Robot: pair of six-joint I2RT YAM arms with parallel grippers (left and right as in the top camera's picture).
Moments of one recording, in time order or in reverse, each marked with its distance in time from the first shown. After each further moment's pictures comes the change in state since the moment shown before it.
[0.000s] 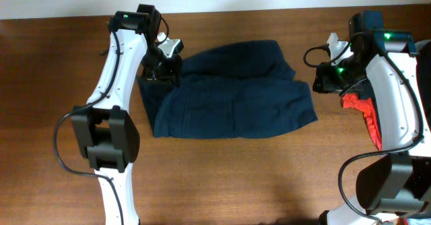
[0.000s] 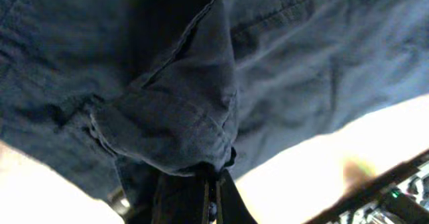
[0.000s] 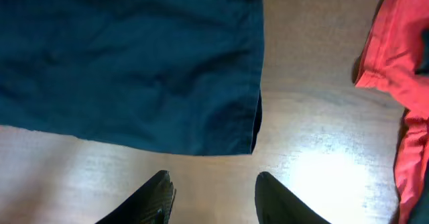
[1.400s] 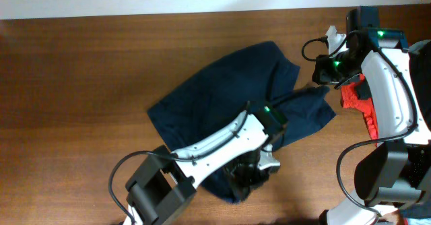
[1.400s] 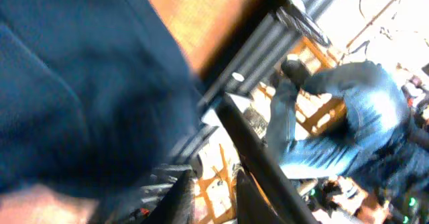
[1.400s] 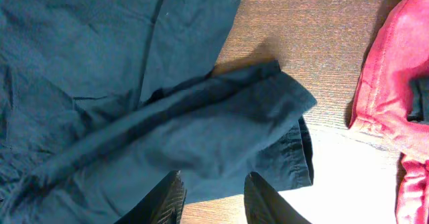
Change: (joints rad) left arm -0.829 -0.196 -0.462 -0.159 0.052 0.037; right arm 0.000 0.056 -0.002 0.133 0.000 0.022
